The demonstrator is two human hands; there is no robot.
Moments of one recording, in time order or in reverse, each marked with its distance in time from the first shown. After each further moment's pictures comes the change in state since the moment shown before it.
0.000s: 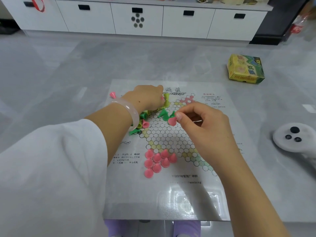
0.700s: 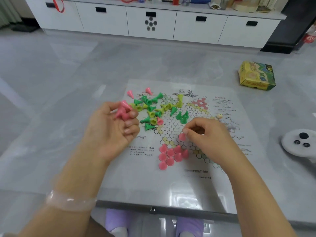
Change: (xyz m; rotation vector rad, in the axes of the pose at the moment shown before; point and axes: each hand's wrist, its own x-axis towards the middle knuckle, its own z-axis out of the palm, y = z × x) left_hand -0.165 -0.034 0.014 -2.468 0.112 -0.215; right_hand -0.003 0.013 0.008 -0.224 -0.229 0.104
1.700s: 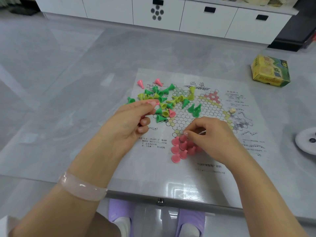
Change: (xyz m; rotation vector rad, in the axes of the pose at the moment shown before) left_hand 0.007 -0.009 -0.003 0.443 0.237 0.019; right_hand -0.002 -0.013 0.023 -0.045 -0.086 0.038
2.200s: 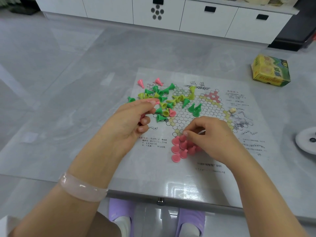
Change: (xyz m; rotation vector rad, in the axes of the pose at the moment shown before) left_hand -0.001 0.001 0.001 0.018 0.003 0.014; right_hand 0.000 0.000 0.000 -0.004 -0.012 0.004
